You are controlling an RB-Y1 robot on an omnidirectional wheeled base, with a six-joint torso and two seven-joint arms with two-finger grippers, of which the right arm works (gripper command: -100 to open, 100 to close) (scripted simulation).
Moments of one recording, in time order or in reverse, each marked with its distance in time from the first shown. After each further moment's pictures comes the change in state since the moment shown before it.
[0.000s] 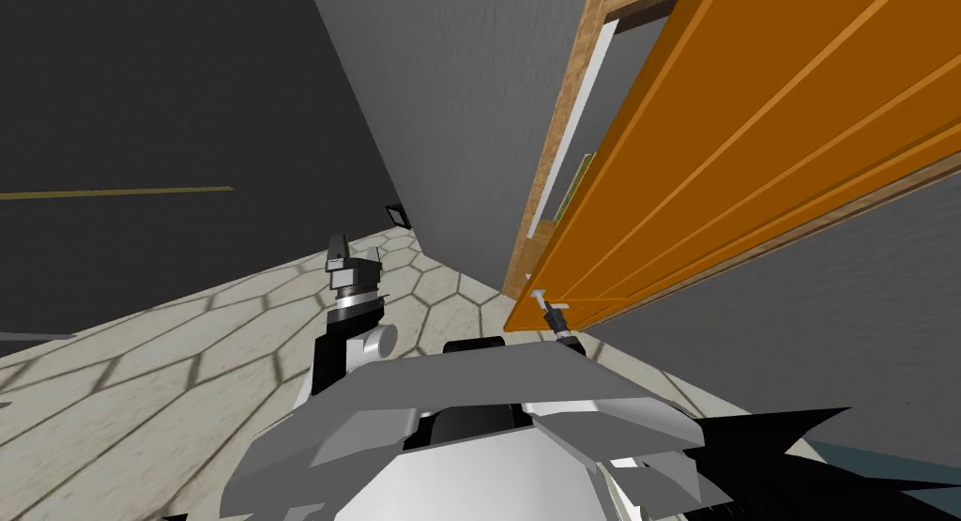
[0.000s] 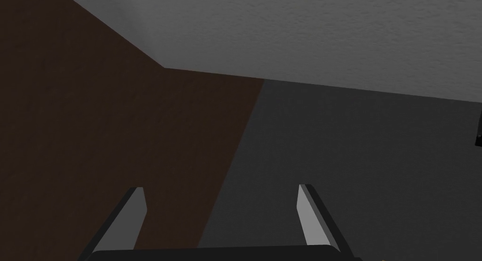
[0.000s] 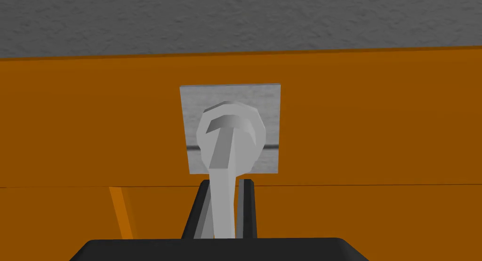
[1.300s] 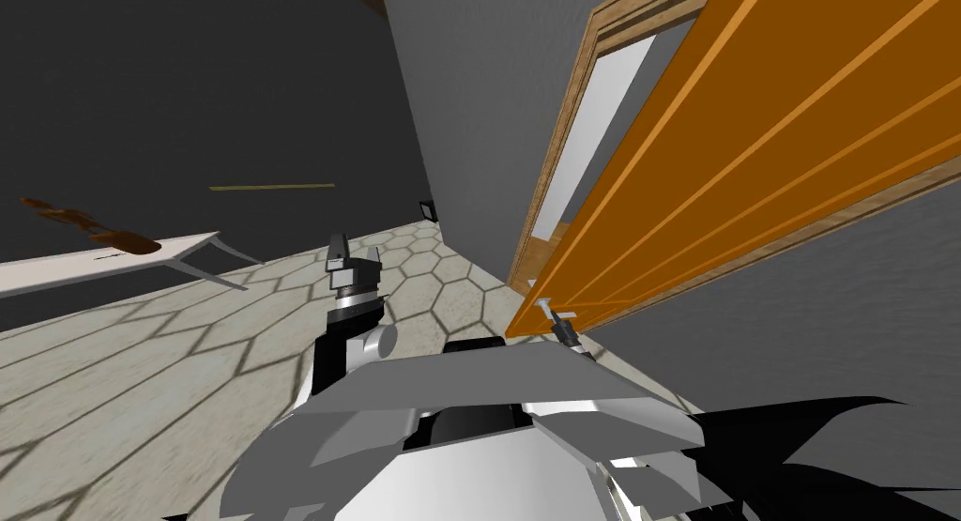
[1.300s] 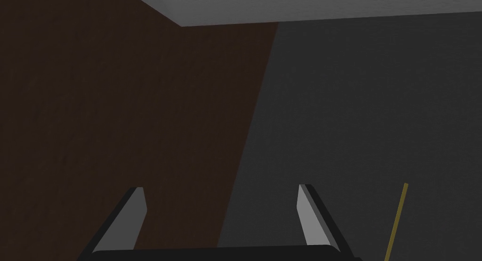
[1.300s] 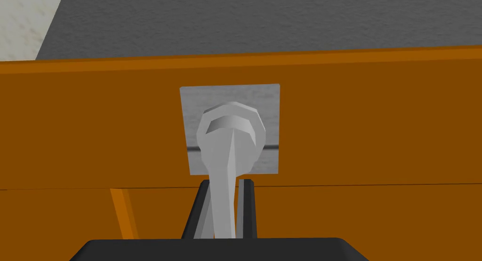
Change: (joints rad) arm 0.070 -0.049 0.078 0.049 -0.021 -0.147 -0.045
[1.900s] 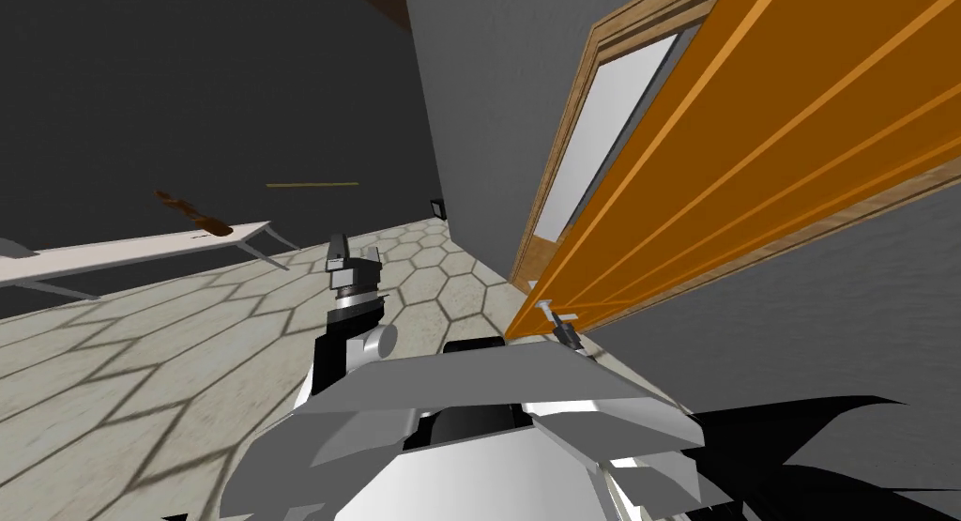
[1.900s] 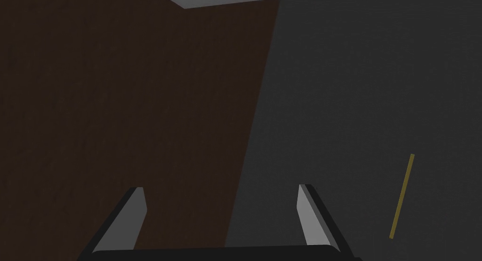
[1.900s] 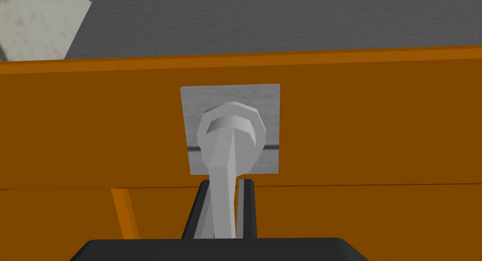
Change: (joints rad) arm 0.009 -0.007 0.022 0.020 -0.009 -0.036 -0.008
